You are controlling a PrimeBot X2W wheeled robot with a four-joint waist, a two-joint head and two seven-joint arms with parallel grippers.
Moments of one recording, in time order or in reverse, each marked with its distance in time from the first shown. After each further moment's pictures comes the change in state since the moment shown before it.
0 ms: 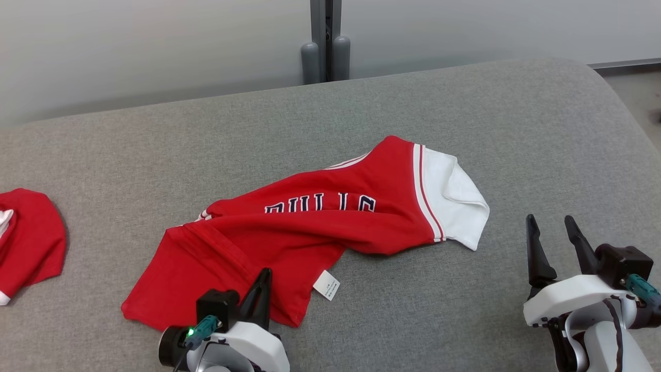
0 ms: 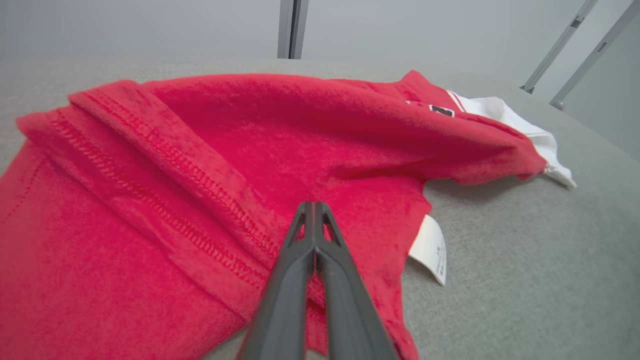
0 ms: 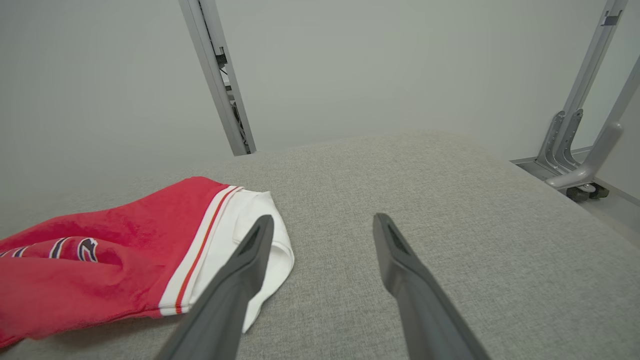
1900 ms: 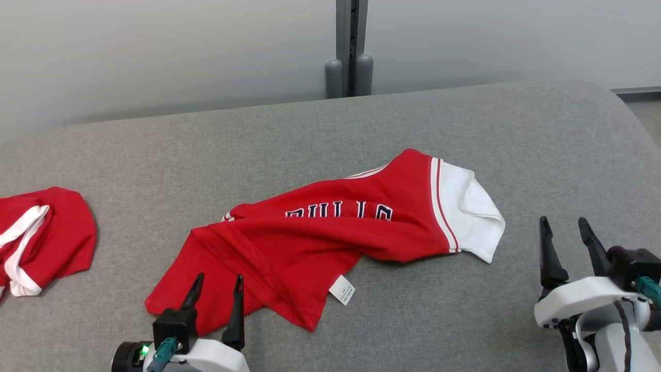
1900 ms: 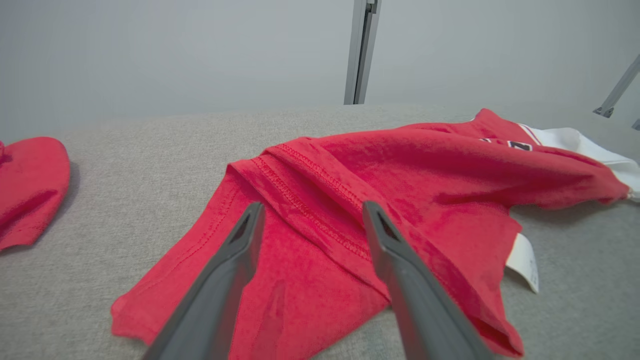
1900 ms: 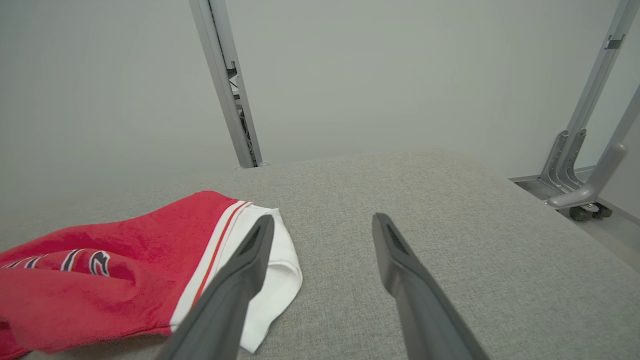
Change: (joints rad) left arm 0.125 0.000 0.248 -0.142 0.233 -0.023 0.000; right arm 0.009 -0.013 -0.037 0.024 -0.022 0.000 0.000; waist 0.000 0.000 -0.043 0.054
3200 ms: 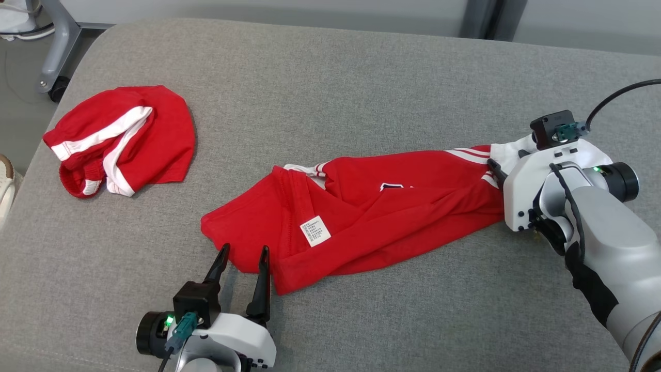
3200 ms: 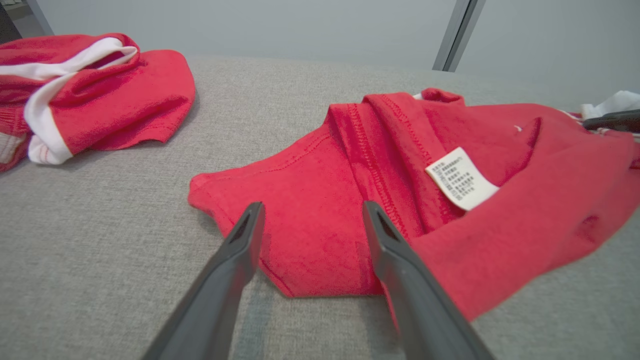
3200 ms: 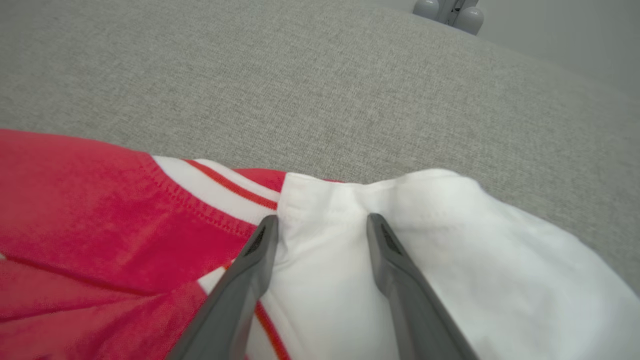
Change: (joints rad) left arm -0.073 0.001 -0.124 -0.038 -0.100 0.050 0.000; right arm -0.688 -0.129 0.720 0.633 0.350 0.000 0.350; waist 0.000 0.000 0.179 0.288
